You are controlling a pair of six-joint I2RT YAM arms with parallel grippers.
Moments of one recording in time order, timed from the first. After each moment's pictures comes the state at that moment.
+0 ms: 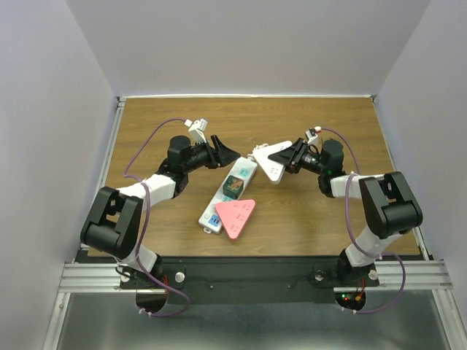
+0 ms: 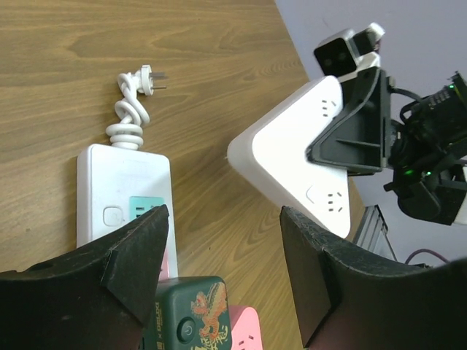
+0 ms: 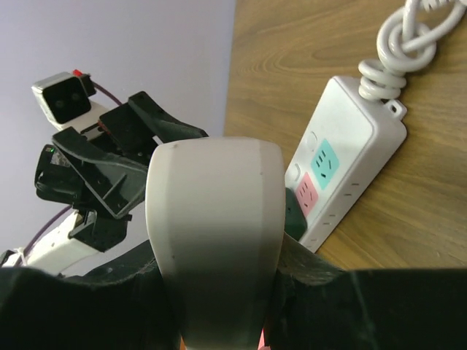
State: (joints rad) left arm -0.38 1.51 0.73 0.58 0.53 -0.71; right arm 0.20 1.66 0.66 0.85 -0.79 1.19
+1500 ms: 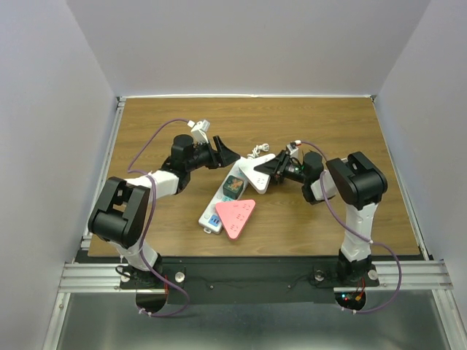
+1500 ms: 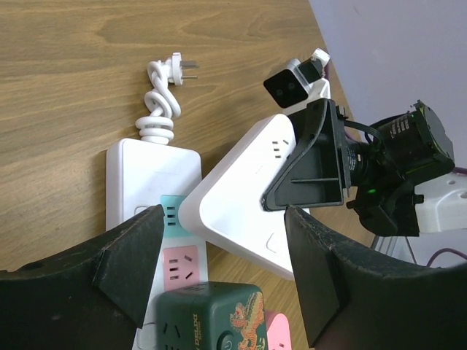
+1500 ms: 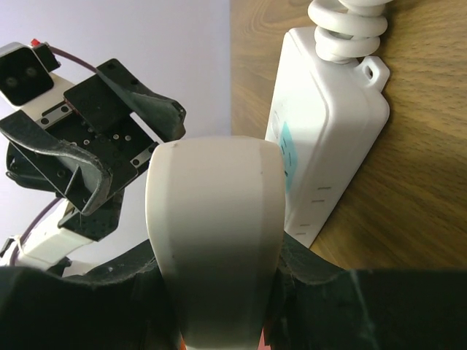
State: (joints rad) left arm -0.37 1.61 0.76 0.57 0.53 -0.67; right arm 0.31 2.04 0.68 1.25 -0.80 1.39
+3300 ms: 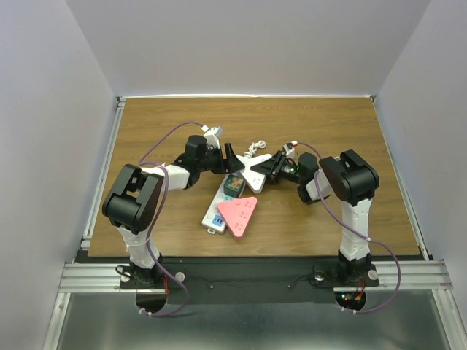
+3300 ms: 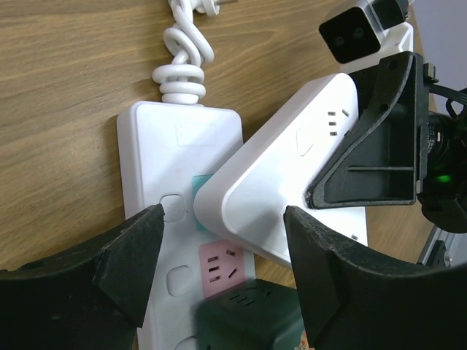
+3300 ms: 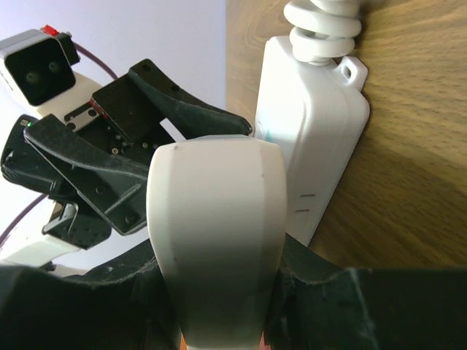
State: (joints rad) left arm -0.42 1.77 0.86 0.42 0.48 -0.53; right arm 0.33 2.13 0.72 1.30 -0.71 1.37
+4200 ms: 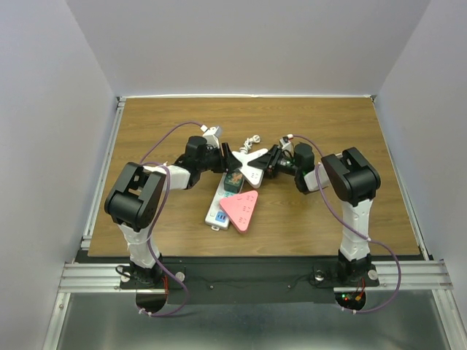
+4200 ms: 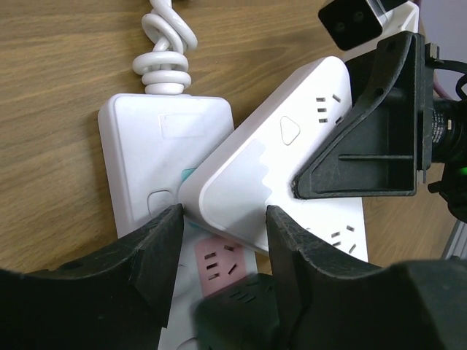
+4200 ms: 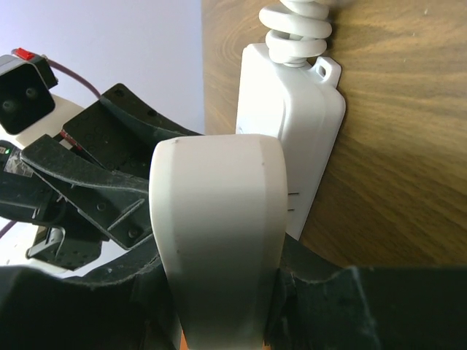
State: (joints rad) left arm -0.42 1.80 0.86 0.48 0.45 -0.52; right arm 0.33 2.12 0.85 1.03 -0.71 1.25
